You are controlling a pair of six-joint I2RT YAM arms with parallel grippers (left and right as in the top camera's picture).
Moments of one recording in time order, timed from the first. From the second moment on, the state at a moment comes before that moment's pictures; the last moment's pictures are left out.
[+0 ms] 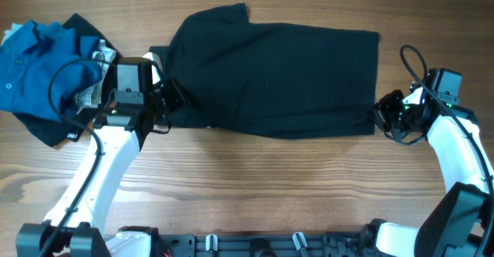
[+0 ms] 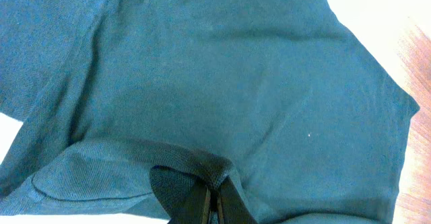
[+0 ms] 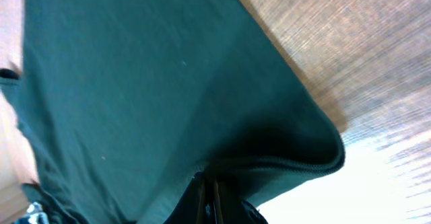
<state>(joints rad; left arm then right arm) -0.09 1.38 0.86 -0.36 0.23 -0.58 -0.33 1.49 0.86 -0.60 -0.44 0.67</state>
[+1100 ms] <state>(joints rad) -0.09 1.55 0.86 -0.15 0.23 -0.54 -0.33 1.59 0.86 -0.49 -0.37 0.61</state>
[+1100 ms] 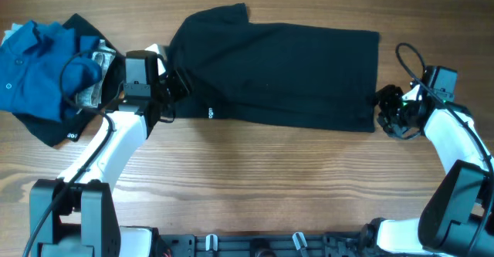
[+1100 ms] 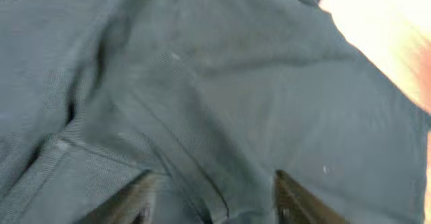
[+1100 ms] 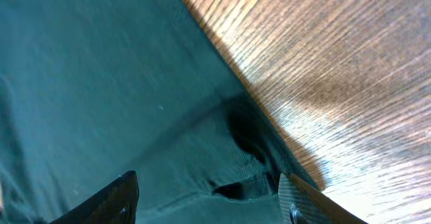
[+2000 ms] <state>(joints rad) -0.21 1.73 0.86 -0.04 0.30 -0.31 -0.33 1.59 0.86 -0.53 -0.43 0.47</state>
